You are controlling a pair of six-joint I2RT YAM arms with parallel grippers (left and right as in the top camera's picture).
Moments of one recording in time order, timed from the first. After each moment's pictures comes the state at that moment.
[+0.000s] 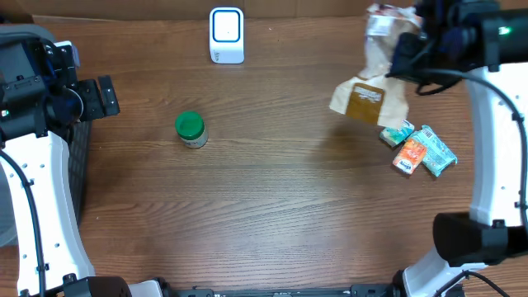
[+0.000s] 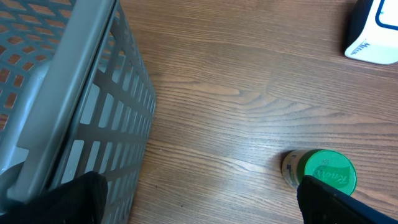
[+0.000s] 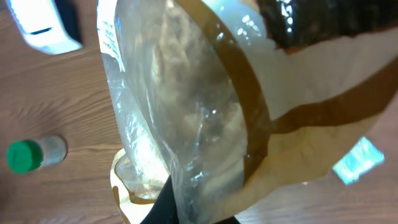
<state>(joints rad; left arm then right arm) 0.31 1.51 1.56 -0.97 0.02 0.06 0.02 1.83 2.22 -1.54 -0.14 0.26</state>
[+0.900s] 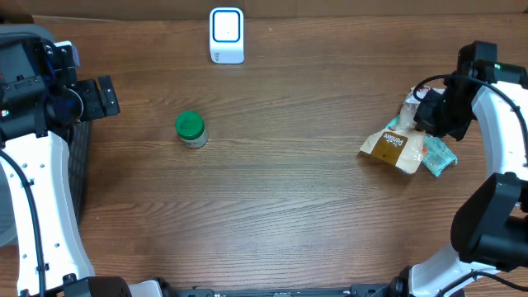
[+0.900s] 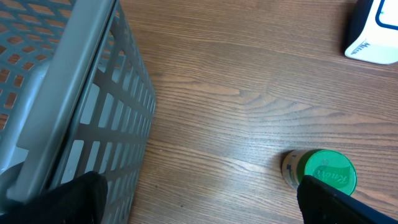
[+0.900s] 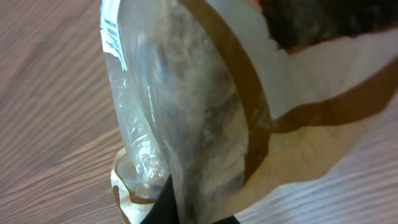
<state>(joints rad) 0.31 1.51 1.56 -0.97 0.02 0.06 -0.24 1.83 1.56 -1.18 -0.11 0.31</state>
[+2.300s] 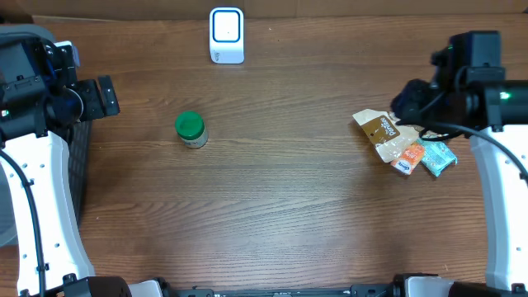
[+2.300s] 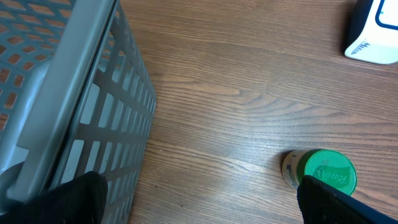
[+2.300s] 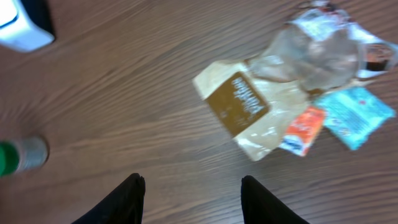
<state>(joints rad) 0.31 1.51 1.56 -0.97 0.02 0.06 0.00 1.48 1.63 -1.26 -0.12 0.34</state>
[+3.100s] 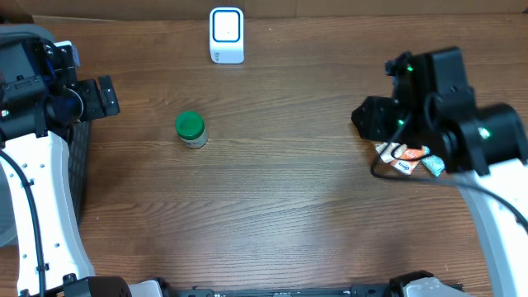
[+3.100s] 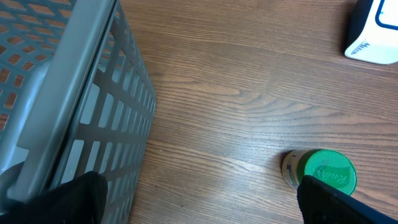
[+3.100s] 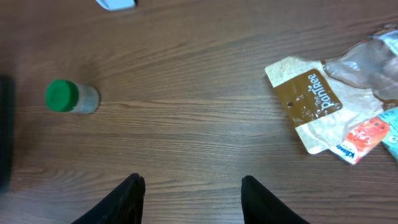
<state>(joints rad) 0.31 1.51 1.56 -0.97 0.02 0.06 0.24 1.34 1.63 -1.28 -0.13 0.34</state>
